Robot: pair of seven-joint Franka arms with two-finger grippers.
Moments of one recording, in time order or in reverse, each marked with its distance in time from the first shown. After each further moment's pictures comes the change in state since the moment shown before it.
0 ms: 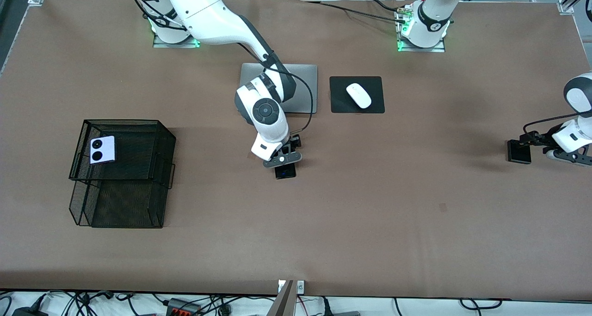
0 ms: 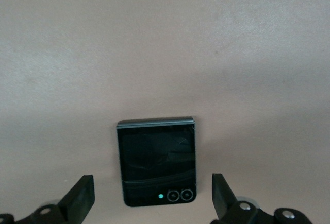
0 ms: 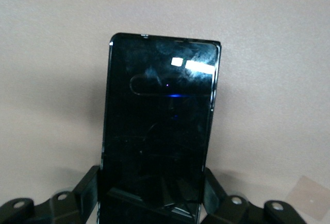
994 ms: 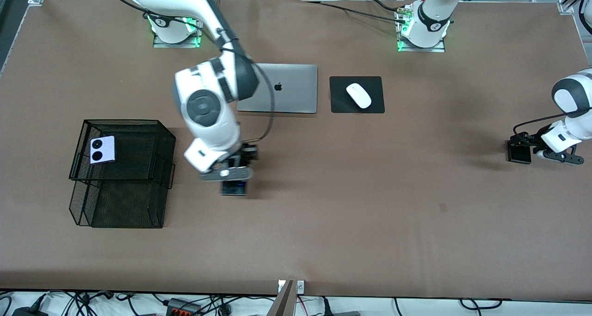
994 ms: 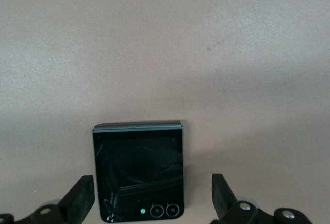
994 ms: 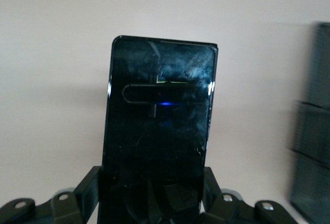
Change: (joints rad) left arm 0.000 0.022 -0.002 -0.050 0.001 0.088 -0.017; right arm -0.027 -0.217 -0.309 0.152 0.000 -0.505 -0.017
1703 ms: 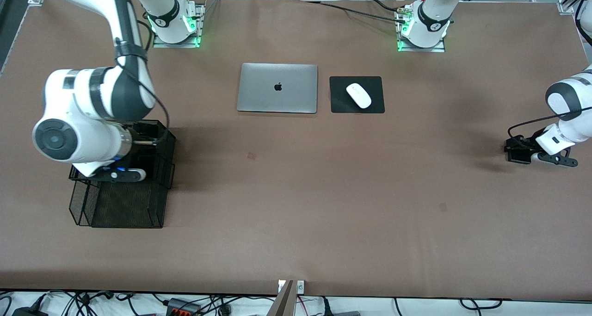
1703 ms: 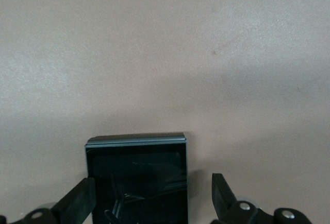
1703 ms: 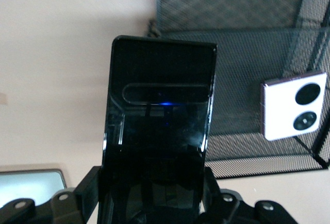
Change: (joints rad) left arm 0.000 0.040 0.000 0.007 0.017 0.048 0.002; right arm -0.196 -0.113 -0.125 -0.100 0.000 -0.337 -0.276
